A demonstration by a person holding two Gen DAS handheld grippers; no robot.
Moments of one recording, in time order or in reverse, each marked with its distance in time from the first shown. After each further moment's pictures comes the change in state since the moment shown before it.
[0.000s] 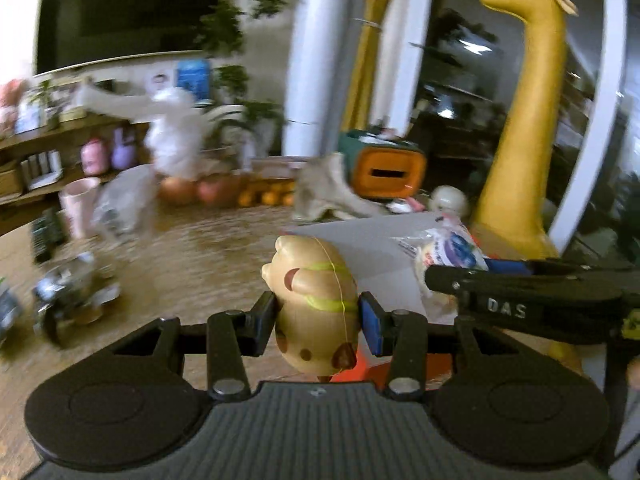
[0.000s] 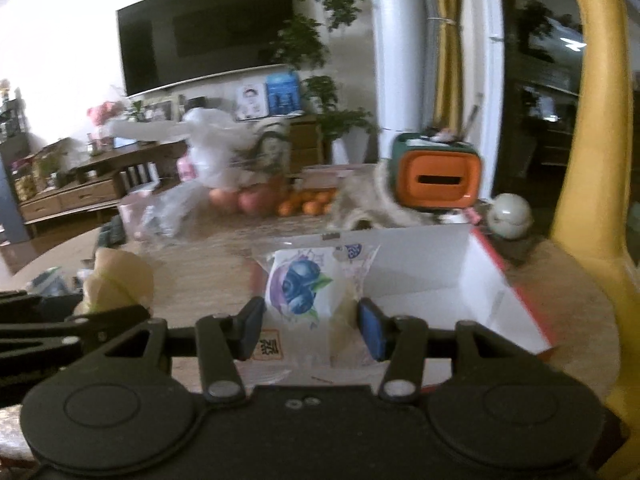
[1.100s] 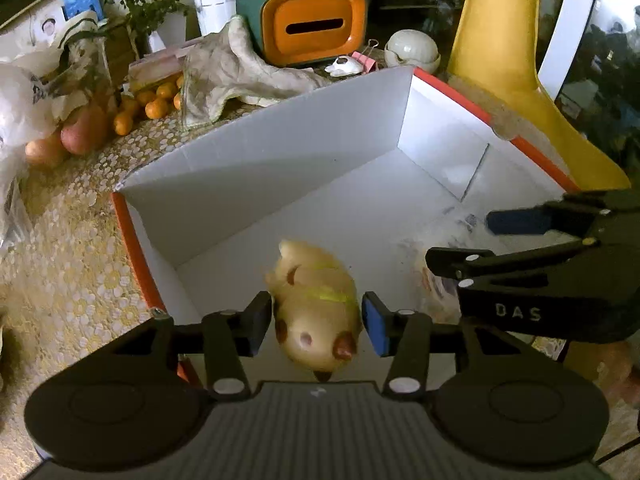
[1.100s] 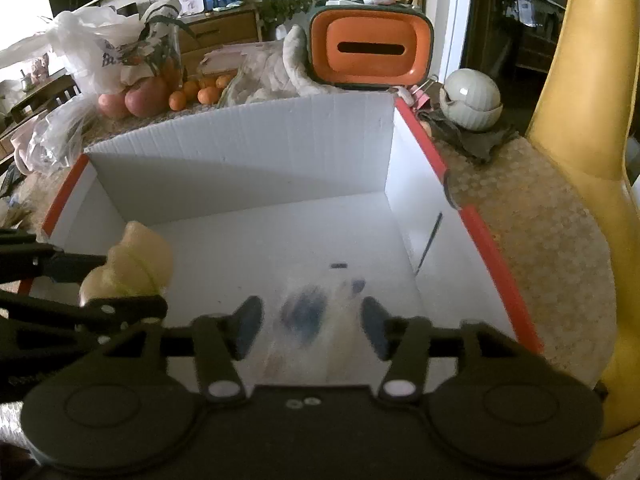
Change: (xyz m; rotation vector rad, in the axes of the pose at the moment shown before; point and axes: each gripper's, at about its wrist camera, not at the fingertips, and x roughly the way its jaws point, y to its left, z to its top) left arm 0.193 -0.062 0.010 0.235 0.421 -0.081; right arm 0.116 -0.096 -0.018 0.042 0.339 -0.083
